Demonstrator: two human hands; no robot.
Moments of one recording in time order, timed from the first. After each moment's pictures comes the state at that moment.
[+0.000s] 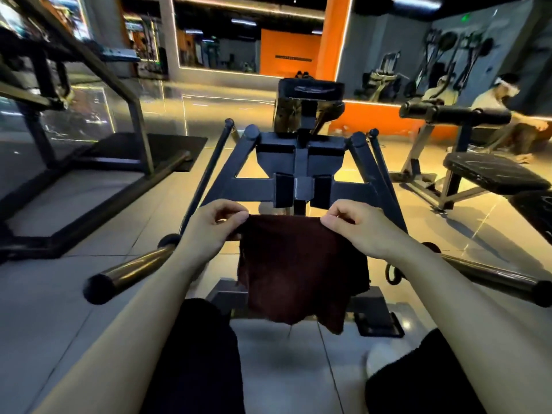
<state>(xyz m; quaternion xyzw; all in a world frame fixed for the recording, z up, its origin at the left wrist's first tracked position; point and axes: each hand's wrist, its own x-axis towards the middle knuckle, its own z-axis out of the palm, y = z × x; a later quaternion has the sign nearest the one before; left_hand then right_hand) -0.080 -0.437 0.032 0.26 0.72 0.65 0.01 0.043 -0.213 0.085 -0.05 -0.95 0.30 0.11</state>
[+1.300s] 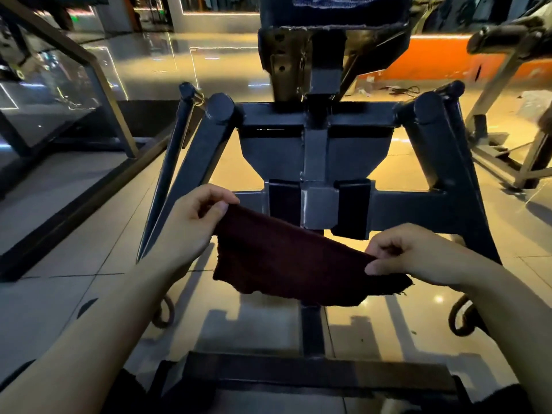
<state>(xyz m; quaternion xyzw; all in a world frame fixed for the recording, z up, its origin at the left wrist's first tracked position) -0.317 -0.285 -0.003 0.24 0.78 0.58 0.00 -0.186 0.002 0.005 -0.05 -0.92 0.38 -0.10</state>
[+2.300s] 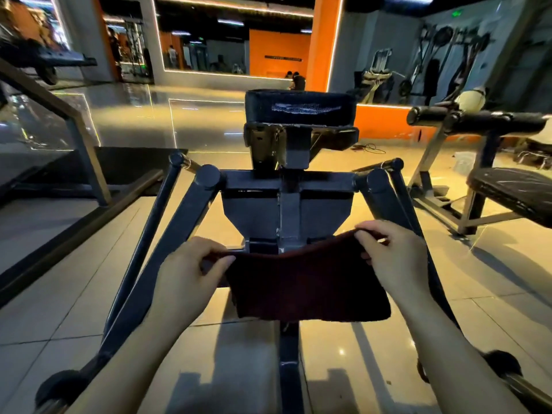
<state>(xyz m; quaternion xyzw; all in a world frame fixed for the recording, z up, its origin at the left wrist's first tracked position) -0.319 -0.279 0.014 0.32 0.84 0.38 -0.21 -0.202 -0.014 0.042 -0.22 -0.84 0.31 0.39</state>
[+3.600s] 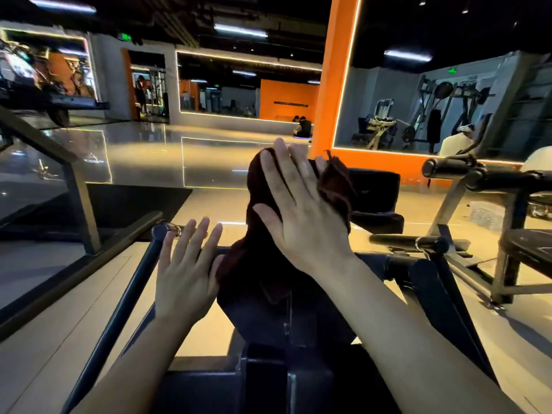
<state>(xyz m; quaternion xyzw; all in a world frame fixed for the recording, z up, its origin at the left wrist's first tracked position) -0.521 -0.202 0.024 0.27 0.88 0.14 -0.37 -0.436 -0.025 0.138 0.07 -0.85 -0.13 0.51</state>
